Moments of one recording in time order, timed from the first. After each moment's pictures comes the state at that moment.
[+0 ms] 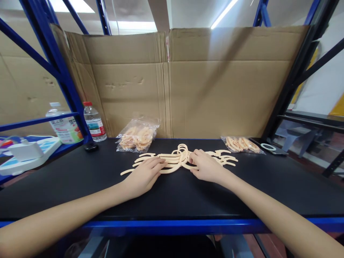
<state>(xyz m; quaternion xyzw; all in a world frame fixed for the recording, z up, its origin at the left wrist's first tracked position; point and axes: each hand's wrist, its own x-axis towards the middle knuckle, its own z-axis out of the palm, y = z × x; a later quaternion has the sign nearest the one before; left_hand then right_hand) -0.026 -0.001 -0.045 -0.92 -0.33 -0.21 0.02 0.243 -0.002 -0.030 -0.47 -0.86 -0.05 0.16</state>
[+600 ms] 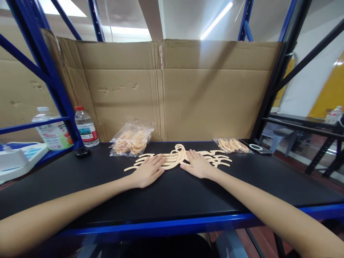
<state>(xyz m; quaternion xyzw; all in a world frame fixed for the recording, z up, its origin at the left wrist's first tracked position) -0.009 0.040 -0.054 -0.91 -0.40 -0.13 -0.05 0.249 0.029 -0.055 -0.58 -0.81 0.00 0.09</state>
